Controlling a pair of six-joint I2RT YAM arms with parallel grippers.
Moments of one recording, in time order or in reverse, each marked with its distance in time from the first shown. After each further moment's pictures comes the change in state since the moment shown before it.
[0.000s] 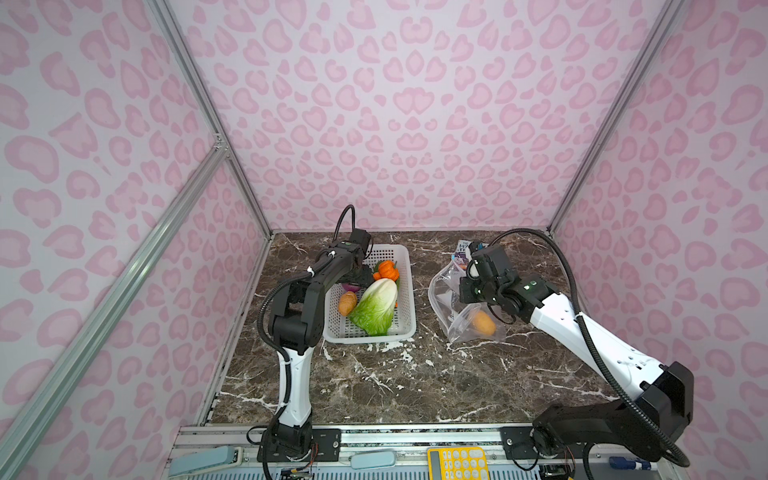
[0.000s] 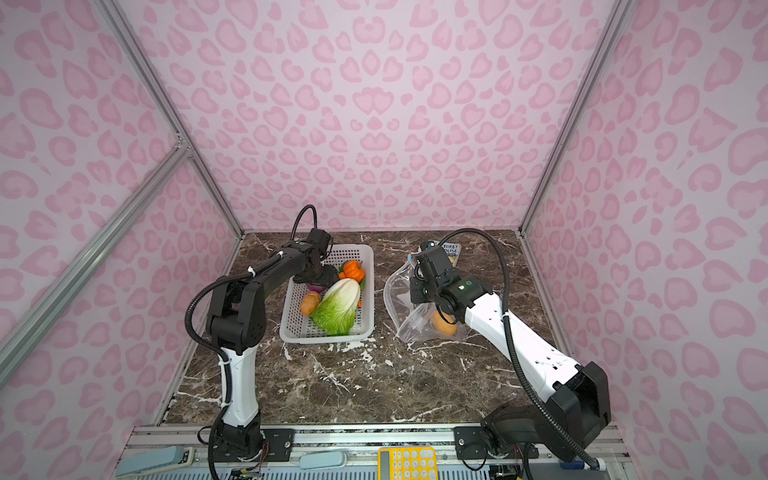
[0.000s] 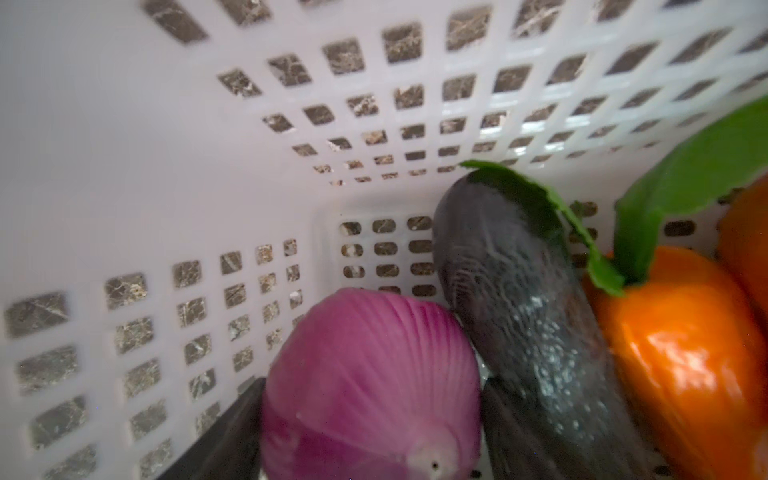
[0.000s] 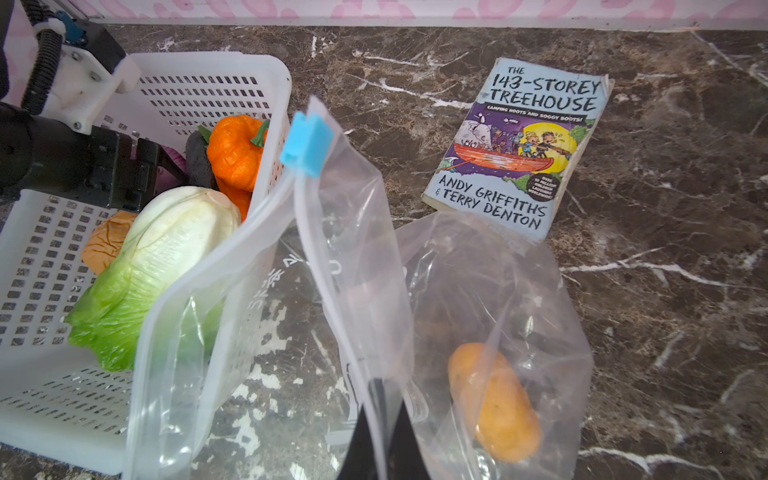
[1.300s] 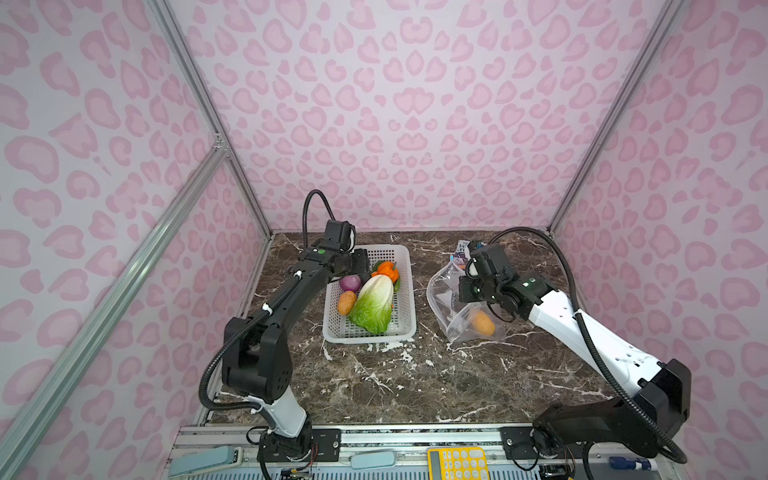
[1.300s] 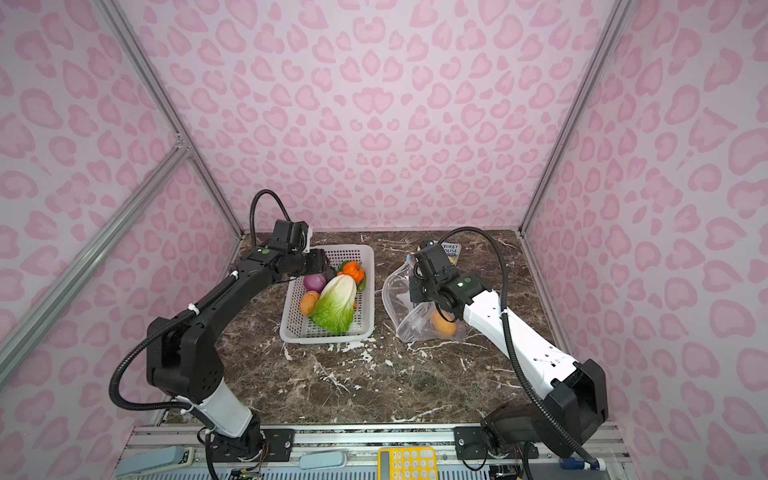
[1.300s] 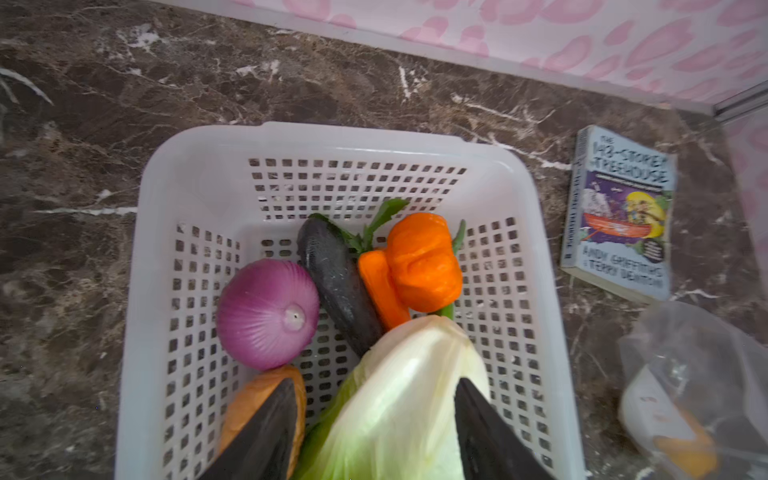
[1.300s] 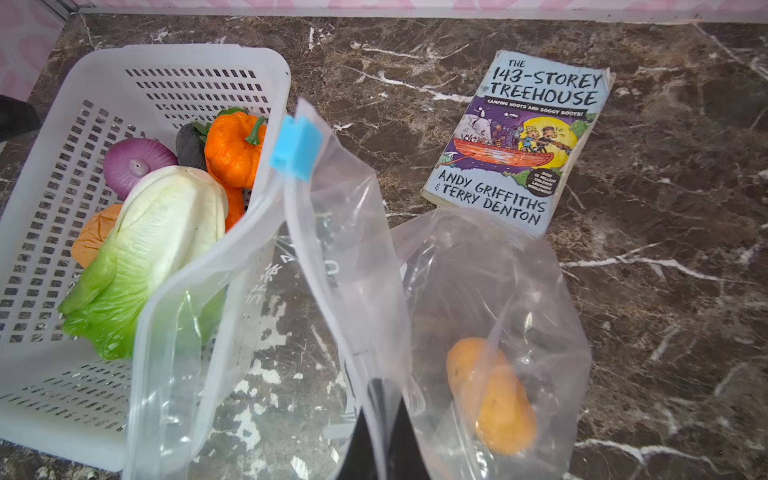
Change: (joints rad) left arm 0.013 -0.425 -0.238 0.193 0.280 -0.146; right arm 0.003 0.020 0.033 -0.034 -0.001 0.003
